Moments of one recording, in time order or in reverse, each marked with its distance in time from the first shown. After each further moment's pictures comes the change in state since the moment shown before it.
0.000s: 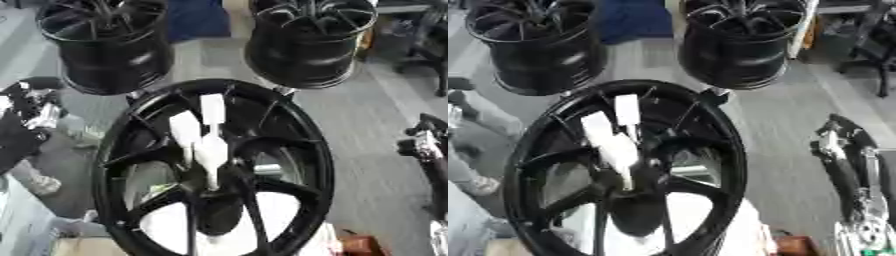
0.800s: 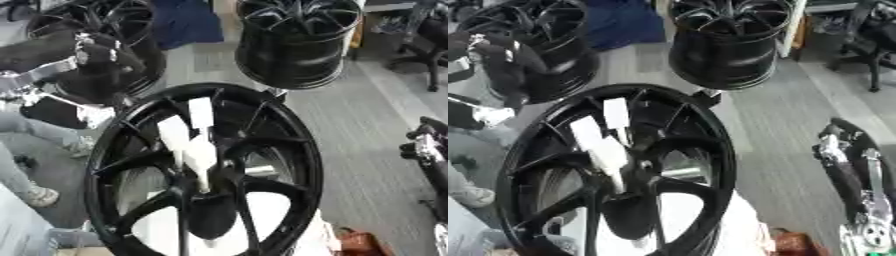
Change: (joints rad) left arm -0.417 0.443 -0.424 0.080 -0.145 -0.279 -0.278; right arm 0.007 -0.020 0.009 0.006 0.004 0.001 0.013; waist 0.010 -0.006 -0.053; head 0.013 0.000
